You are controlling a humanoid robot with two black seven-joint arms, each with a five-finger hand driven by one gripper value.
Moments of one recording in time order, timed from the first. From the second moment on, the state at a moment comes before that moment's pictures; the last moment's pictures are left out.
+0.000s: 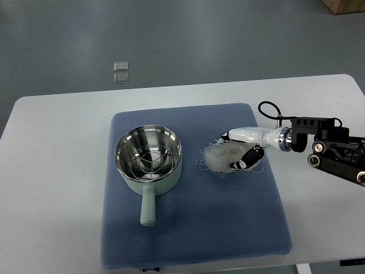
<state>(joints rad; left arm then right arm) 0.03 0.00 0.08 -0.15 0.00 0.01 0.15 0.88 -0.51 0.18 1.13 -1.38 0.16 0.18</state>
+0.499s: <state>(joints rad) 0.03 0.00 0.08 -0.15 0.00 0.01 0.15 0.88 -0.51 0.19 1.14 -1.38 0.14 0.19</state>
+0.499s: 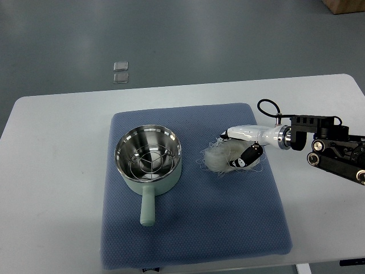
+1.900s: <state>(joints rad) 0.03 0.00 0.08 -0.15 0.00 0.01 0.15 1.00 -0.41 0.57 1.24 -1.31 0.09 0.36</state>
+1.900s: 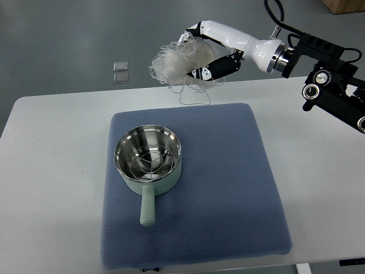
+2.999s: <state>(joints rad) 0.03 0.00 0.08 -0.15 0.00 0.01 0.15 0.92 -0.28 0.53 1.10 -1.04 0.21 0.29</state>
